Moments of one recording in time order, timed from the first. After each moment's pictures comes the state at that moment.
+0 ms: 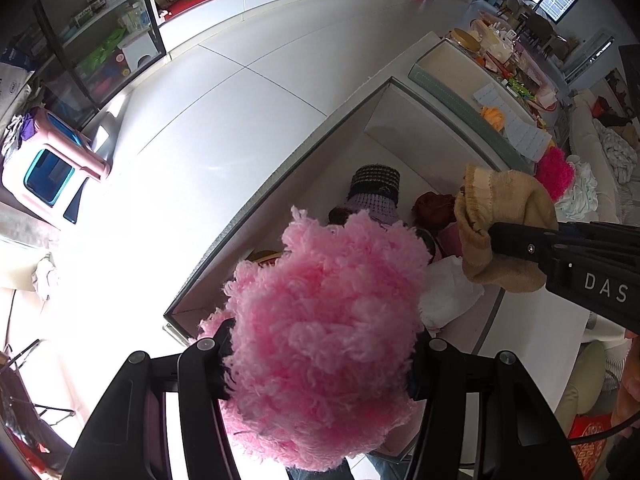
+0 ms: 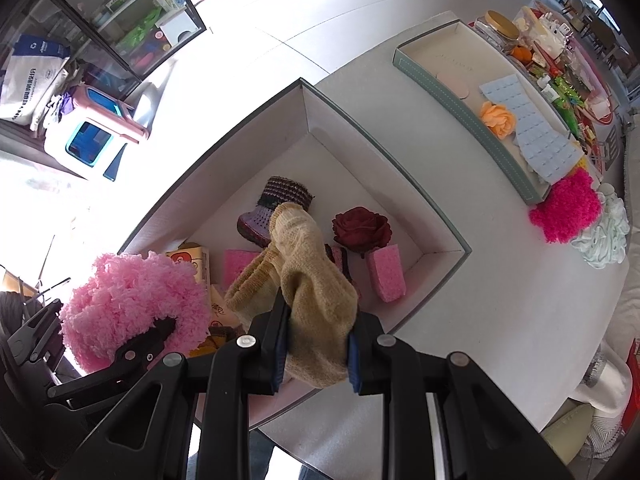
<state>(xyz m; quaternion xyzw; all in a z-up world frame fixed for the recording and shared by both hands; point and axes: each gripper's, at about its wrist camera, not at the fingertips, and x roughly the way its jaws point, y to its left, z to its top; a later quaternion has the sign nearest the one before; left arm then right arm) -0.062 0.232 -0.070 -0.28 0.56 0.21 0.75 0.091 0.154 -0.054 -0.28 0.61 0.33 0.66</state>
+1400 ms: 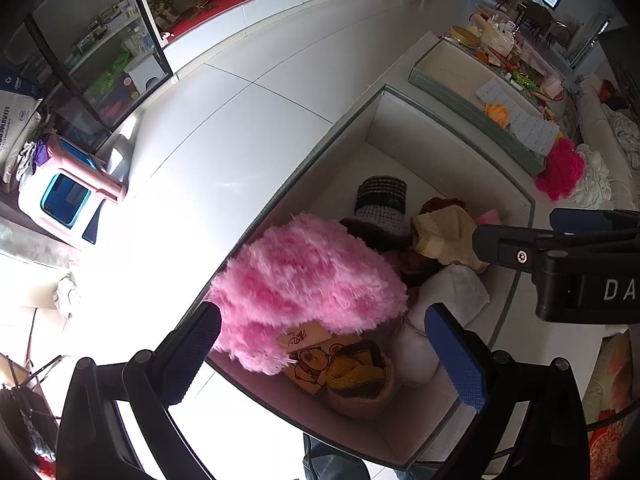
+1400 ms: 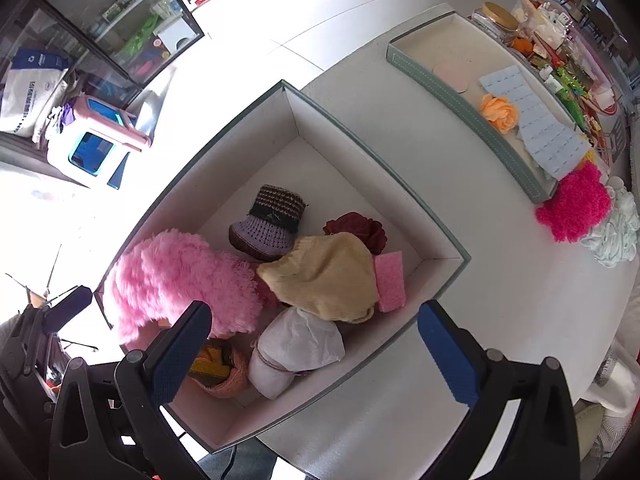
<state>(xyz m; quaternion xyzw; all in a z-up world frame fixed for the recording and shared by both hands) -0.051 0.217 -0.059 -0.23 0.56 0.24 0.76 0.110 0.143 -0.057 -0.24 0.62 0.34 0.67</state>
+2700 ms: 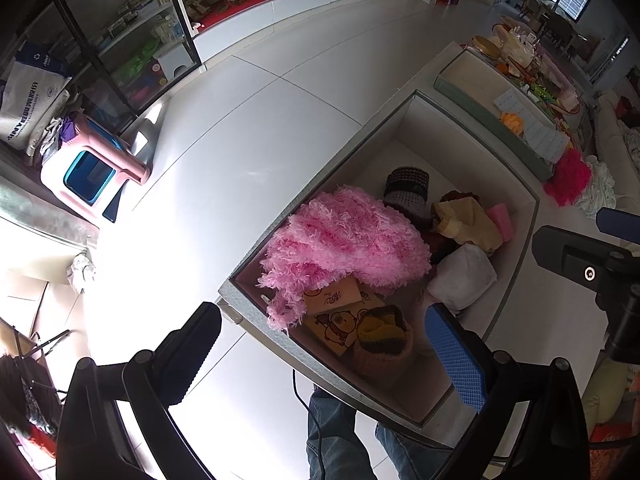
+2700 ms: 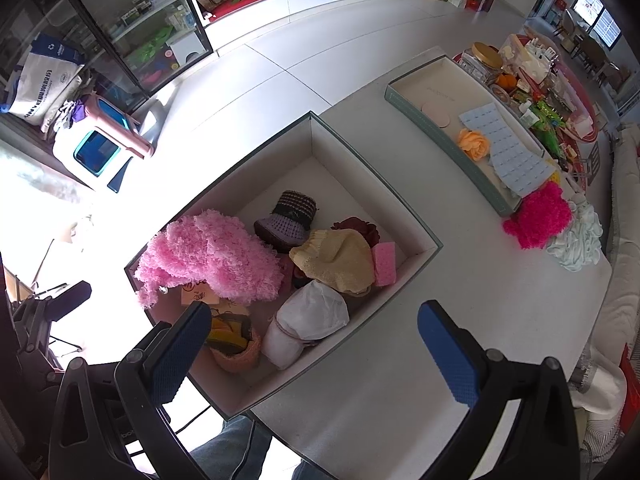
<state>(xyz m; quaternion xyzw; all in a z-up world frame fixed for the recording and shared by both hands) -0.093 0.215 -0.037 -0.25 0.56 0.27 0.74 0.062 0.135 -0.006 -0.28 0.57 0.35 0.69</state>
